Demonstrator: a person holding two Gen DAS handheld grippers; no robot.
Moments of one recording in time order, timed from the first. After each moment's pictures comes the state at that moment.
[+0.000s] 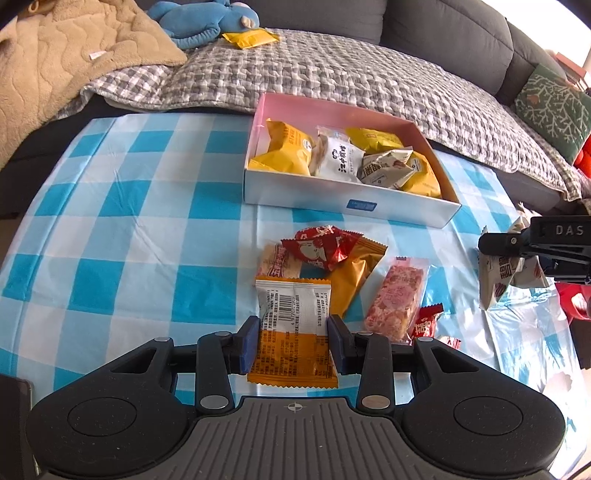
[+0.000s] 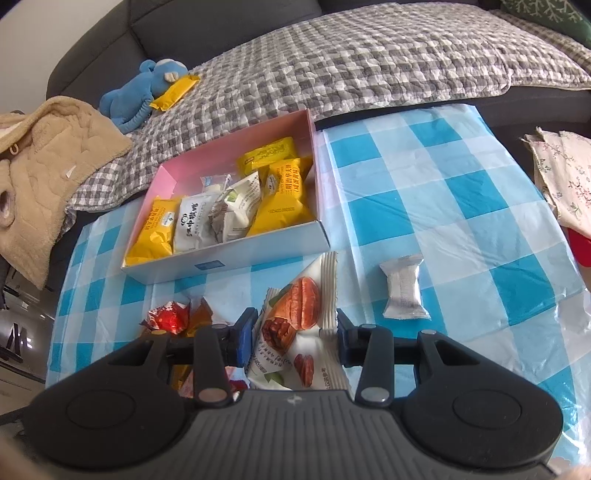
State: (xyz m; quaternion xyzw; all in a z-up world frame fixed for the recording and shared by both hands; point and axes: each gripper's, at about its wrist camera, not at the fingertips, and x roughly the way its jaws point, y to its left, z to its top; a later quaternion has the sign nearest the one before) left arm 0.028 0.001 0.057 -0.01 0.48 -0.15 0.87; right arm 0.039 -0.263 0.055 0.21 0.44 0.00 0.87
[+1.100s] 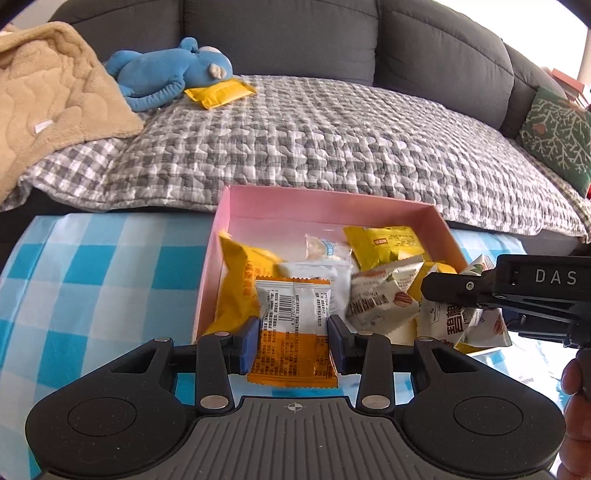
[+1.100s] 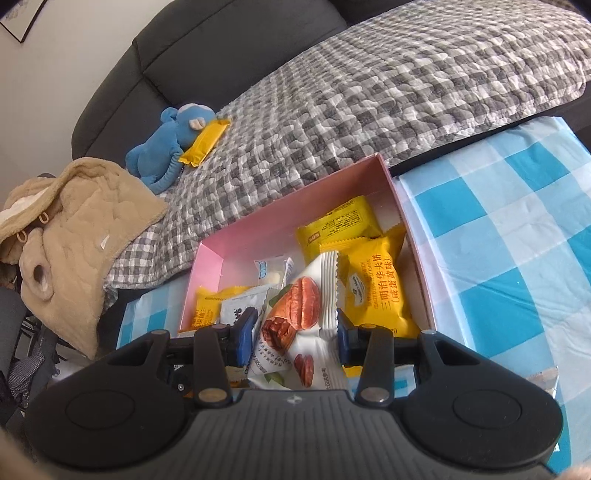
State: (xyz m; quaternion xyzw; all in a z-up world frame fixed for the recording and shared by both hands) left arm 0.169 -0.059 0.048 0.01 0.41 -0.16 0.90; right arm 0.145 -0.264 0.034 0.30 0.39 0.05 0.87
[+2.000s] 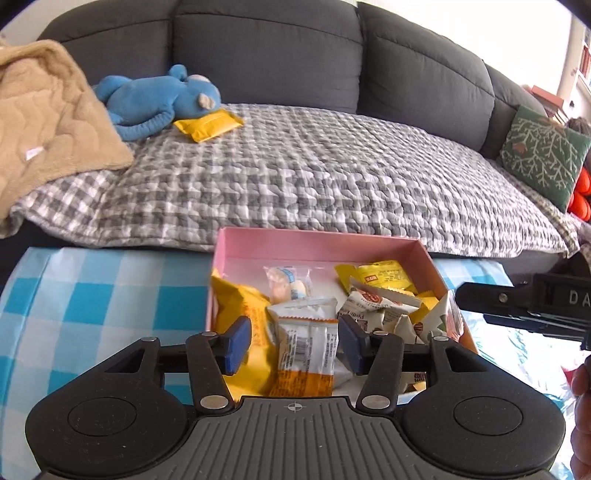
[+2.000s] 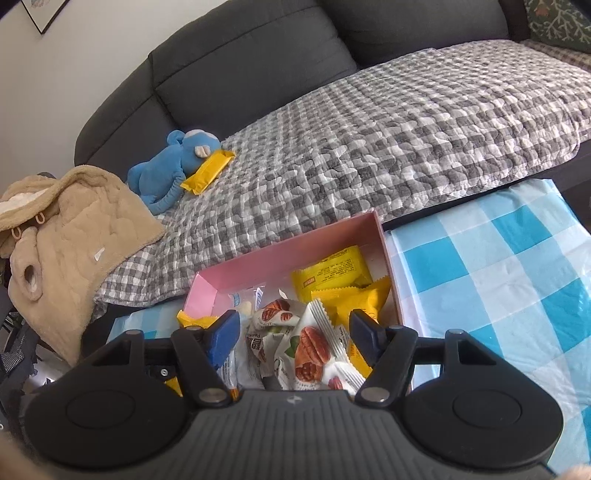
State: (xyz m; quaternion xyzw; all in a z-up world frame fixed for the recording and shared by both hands) left arm 0.170 -0.035 0.077 -0.02 0.38 -0.19 0.91; right arm 0.126 -0.270 0.068 0.24 0.35 0.02 0.91
